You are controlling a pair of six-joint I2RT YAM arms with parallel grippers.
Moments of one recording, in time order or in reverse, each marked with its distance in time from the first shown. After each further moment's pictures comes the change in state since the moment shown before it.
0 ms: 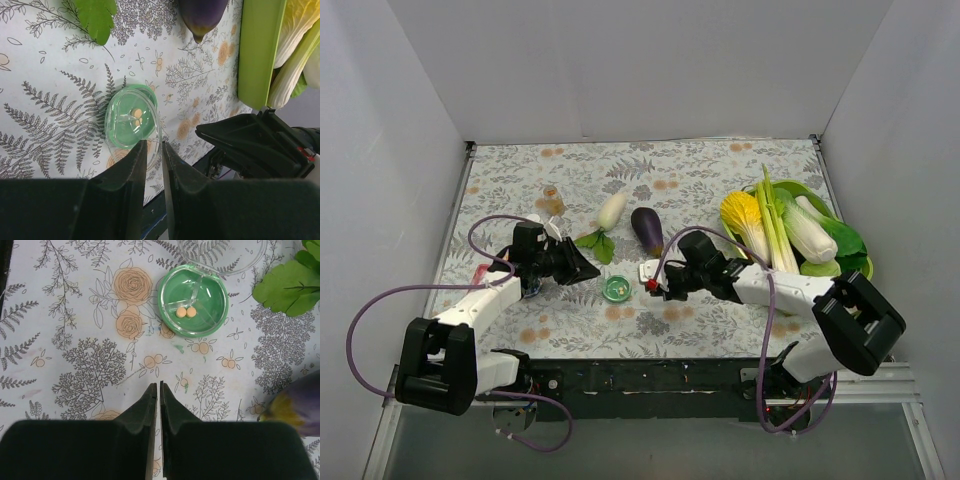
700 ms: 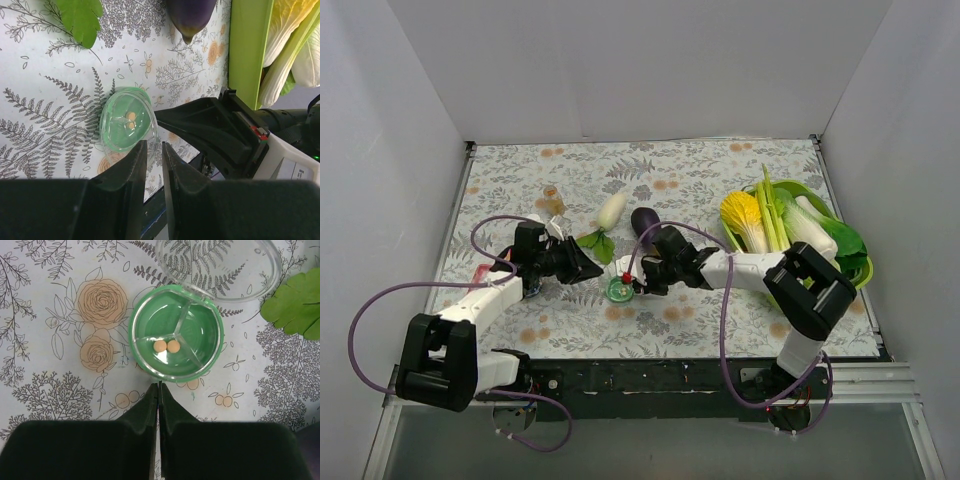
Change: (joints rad) left arm -0.013 0.017 -0.005 0.058 0.024 -0.035; right arm 0.040 0.282 0.186 0.024 0.041 0.007
